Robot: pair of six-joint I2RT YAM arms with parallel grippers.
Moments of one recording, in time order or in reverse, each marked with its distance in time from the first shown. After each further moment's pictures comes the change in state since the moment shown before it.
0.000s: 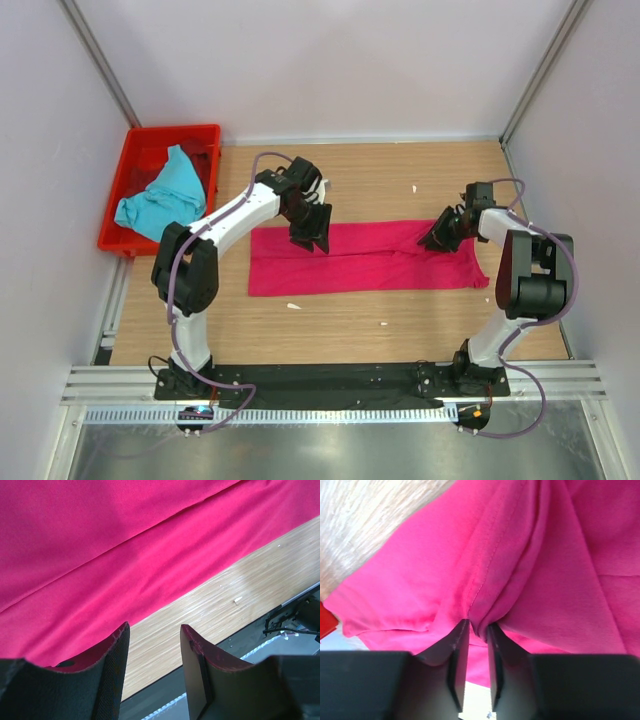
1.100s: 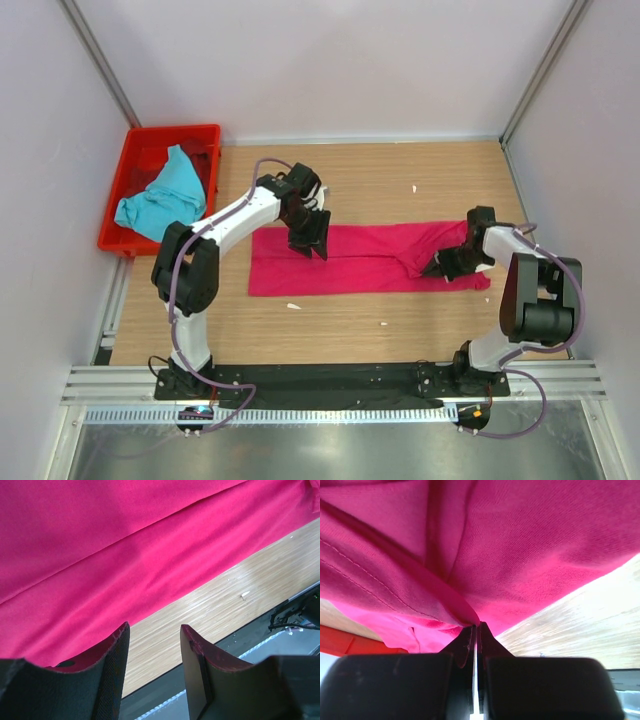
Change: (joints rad) left arm 0.000 0.000 -0.050 0.010 0.013 0.005; right arm -0.017 -0.163 -0.164 -0.285 0.064 0.600
